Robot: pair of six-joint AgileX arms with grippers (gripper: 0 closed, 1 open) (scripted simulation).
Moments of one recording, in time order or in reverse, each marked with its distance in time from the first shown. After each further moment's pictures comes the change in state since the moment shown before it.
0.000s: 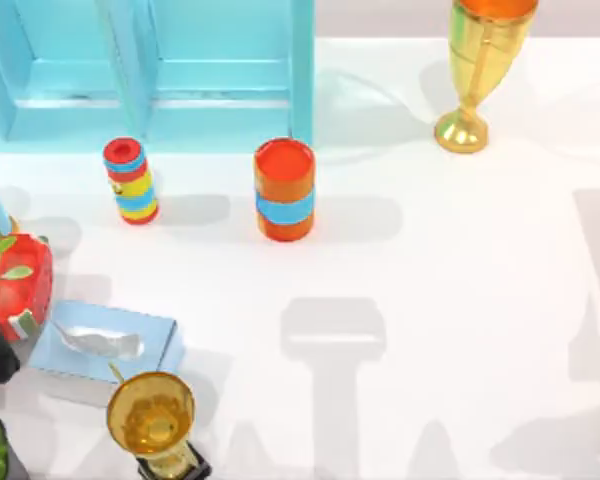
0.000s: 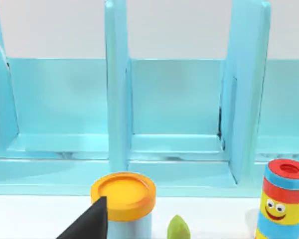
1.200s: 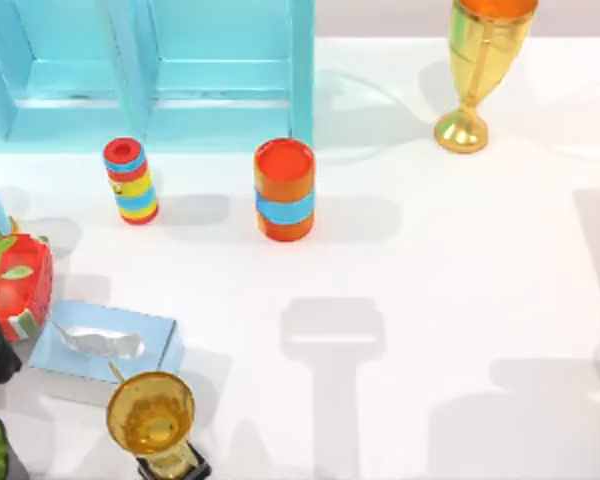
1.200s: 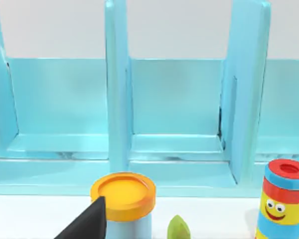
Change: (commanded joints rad) left arm 0.000 0.000 0.000 0.000 0.000 0.000; right arm -0.407 1.311 1.038 -0.989 -0.004 -0.403
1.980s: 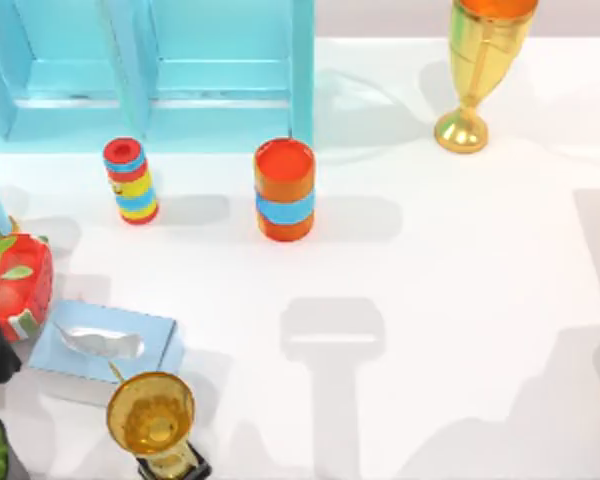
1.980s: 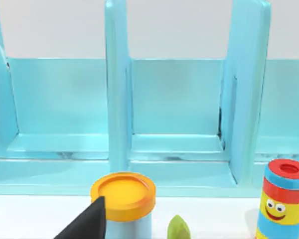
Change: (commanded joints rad) left arm 0.000 0.000 0.000 0.000 0.000 0.000; right arm -0.100 0.318 0.259 -0.248 0.000 -0.102
